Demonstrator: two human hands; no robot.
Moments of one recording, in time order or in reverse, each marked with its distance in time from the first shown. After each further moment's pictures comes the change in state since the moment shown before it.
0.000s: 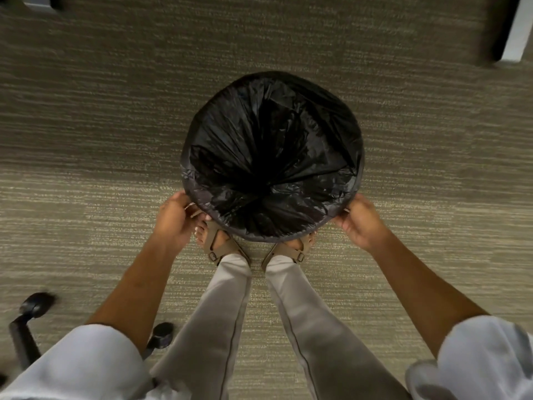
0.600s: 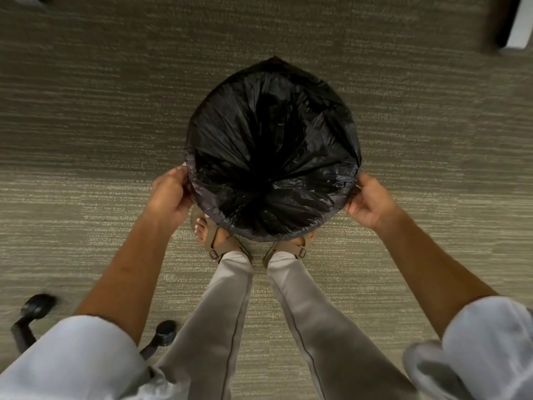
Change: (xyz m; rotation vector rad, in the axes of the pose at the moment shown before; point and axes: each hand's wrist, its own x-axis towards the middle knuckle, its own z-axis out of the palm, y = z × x) left_hand 0.010 0.038 0.026 0.085 0.013 0.019; right_hand 0.008 -0.034 0.002 0.095 0.053 0.104
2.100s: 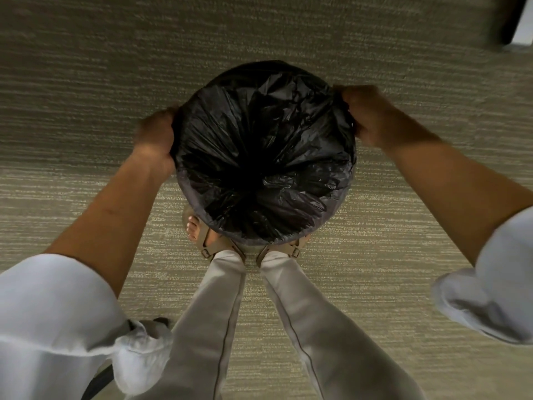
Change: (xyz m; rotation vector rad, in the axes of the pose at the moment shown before) left_hand 0.046 0.069 0.041 0.131 0.016 0.072; right_hand 0.023 -0.120 0.102 -0.674 0.045 -0.267
